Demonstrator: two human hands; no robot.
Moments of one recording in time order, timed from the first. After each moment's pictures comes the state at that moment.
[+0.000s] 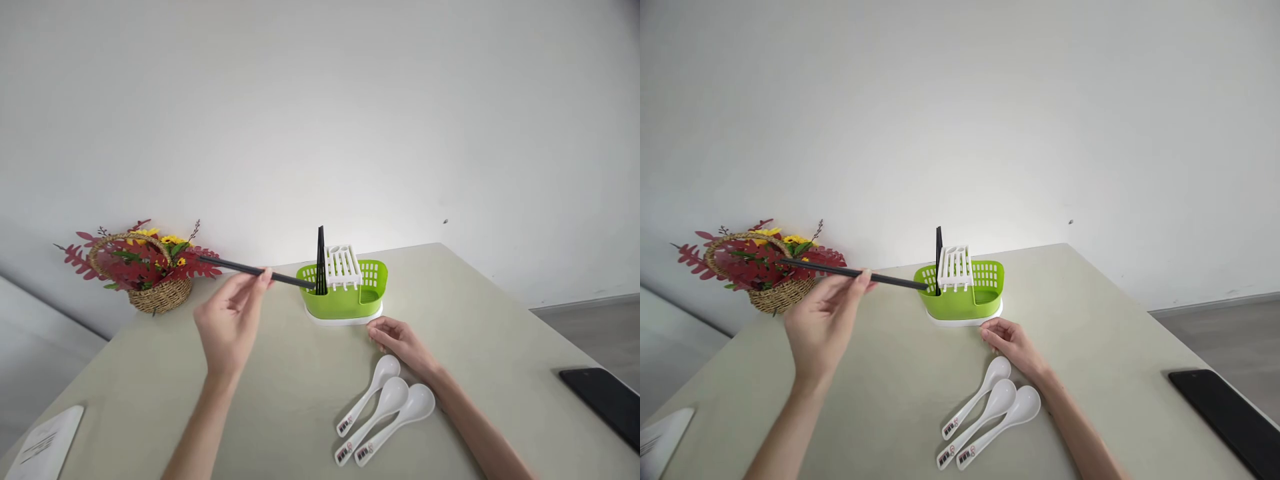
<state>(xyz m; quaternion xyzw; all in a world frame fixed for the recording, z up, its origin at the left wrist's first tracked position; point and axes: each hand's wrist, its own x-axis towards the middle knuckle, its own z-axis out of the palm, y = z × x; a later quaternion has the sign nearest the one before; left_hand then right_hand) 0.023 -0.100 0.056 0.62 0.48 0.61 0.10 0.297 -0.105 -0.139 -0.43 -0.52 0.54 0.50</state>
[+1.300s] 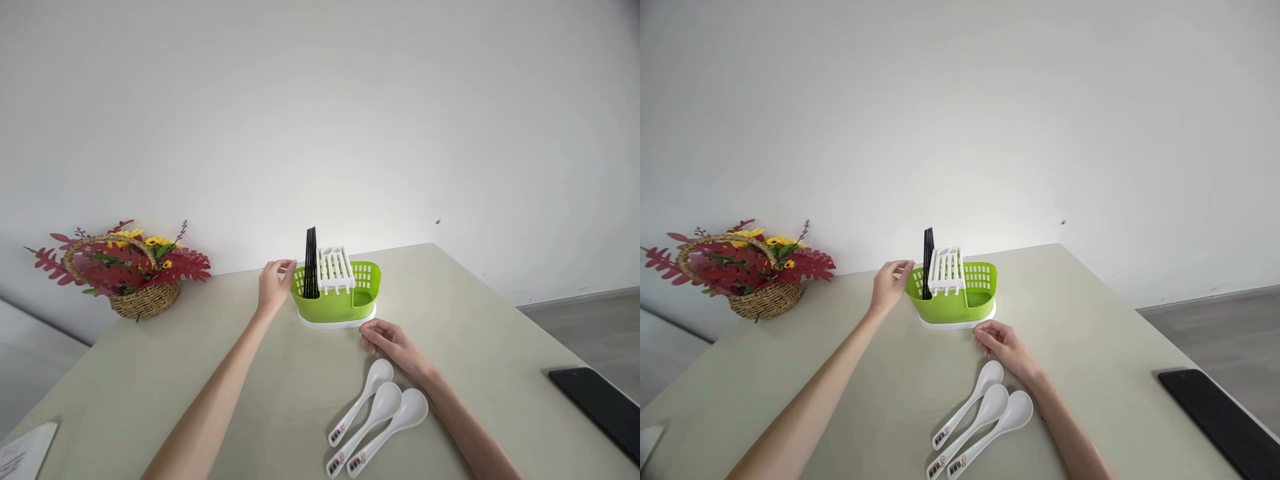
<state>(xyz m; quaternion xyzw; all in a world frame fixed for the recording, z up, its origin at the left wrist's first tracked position) 0.036 0.052 -0.034 0.71 0.53 0.44 0.13 0.296 -0.103 -0.129 -0.44 -0.50 0.55 0.49</state>
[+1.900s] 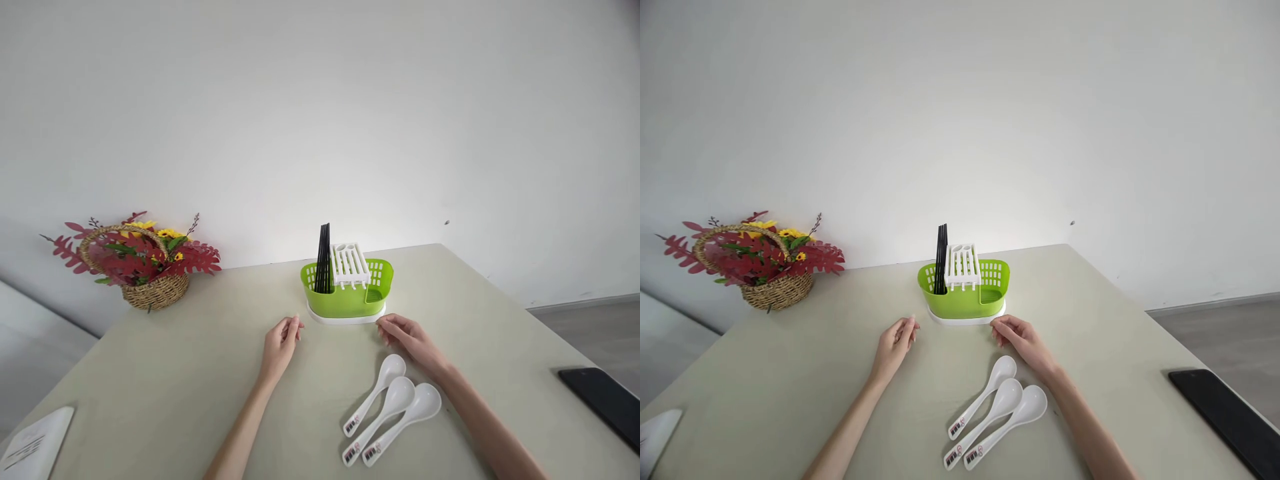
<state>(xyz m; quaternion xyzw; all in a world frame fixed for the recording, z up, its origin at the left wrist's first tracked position) -0.007 -0.056 -0.123 0.63 0.53 0.42 0.37 0.303 -0.110 -0.131 -0.48 -0.52 0.51 0.48</state>
